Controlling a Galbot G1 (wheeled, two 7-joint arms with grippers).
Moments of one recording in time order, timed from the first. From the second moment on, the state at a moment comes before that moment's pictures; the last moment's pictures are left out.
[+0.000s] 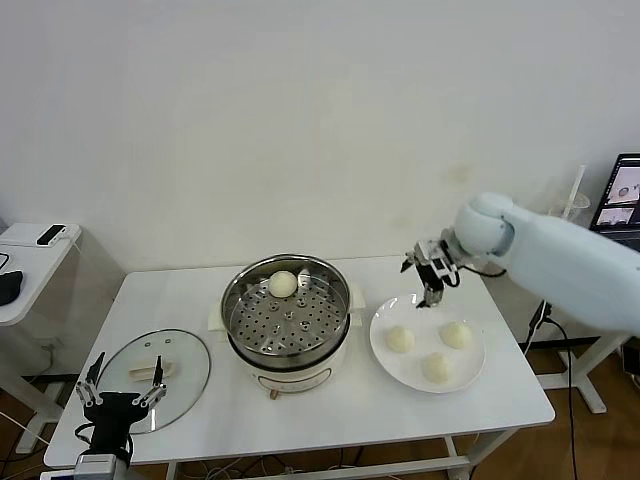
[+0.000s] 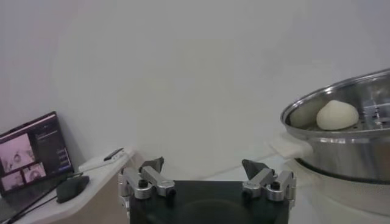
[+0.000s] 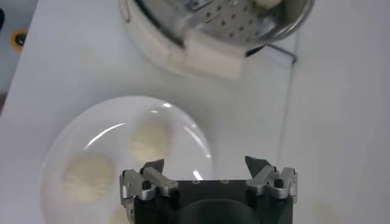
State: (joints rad) left arm 1.76 -1.37 -0.77 -2.23 0.08 0.12 -0.10; right arm 0.28 0.76 -0.97 1.39 0.02 -0.24 -1.05
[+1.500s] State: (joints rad) left arm 1.75 -1.38 -0.79 -2.23 0.08 0.12 -0.10; right arm -0.04 0.93 -0.82 1.17 -0.18 -0.28 -1.01
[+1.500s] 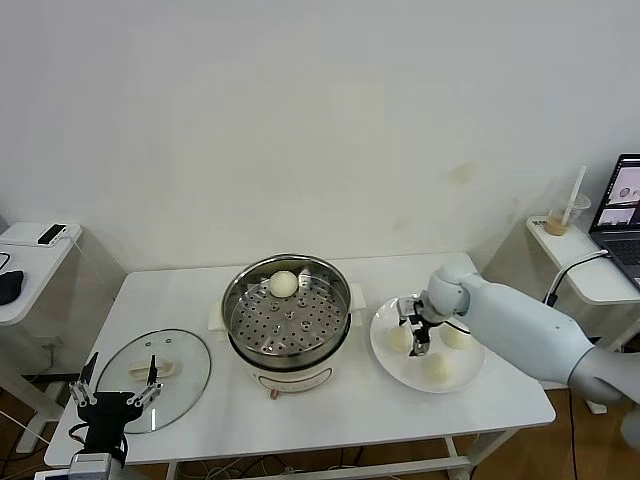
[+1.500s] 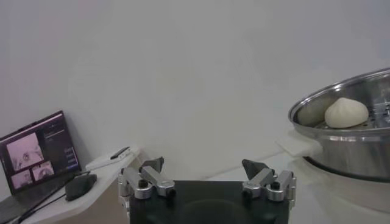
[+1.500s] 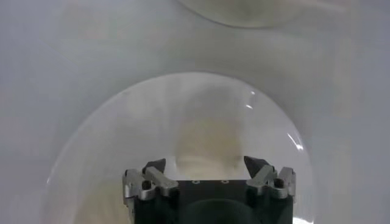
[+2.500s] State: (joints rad) left arm 1.76 -1.38 -0.78 -2.25 0.08 0.12 -0.10; right arm 0.11 0.87 -0.85 1.24 -0.11 -0.32 -1.02
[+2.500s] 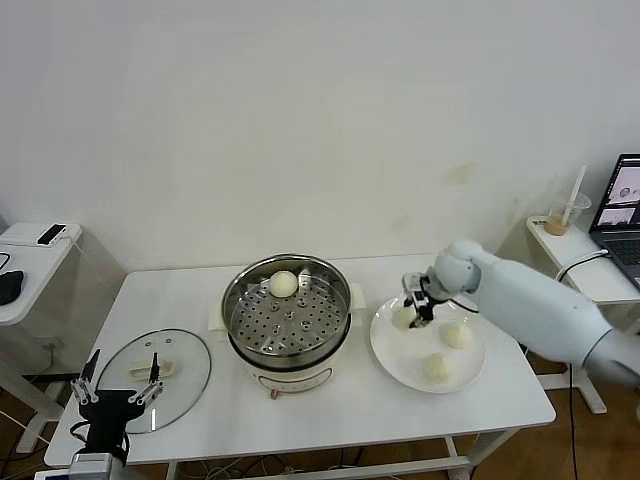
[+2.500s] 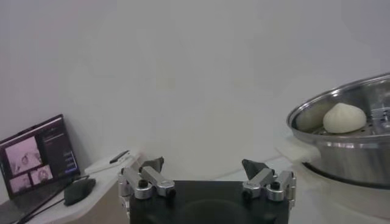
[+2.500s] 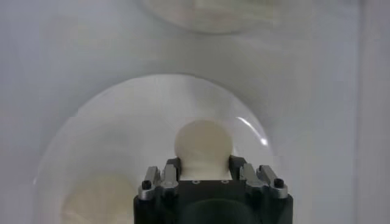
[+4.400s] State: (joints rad) left arm 1.73 -1.37 -0.80 -2.28 0.07 0.13 -0.10; right arm 0.36 1.51 -1.18 1.07 0.43 -0.63 -0.74
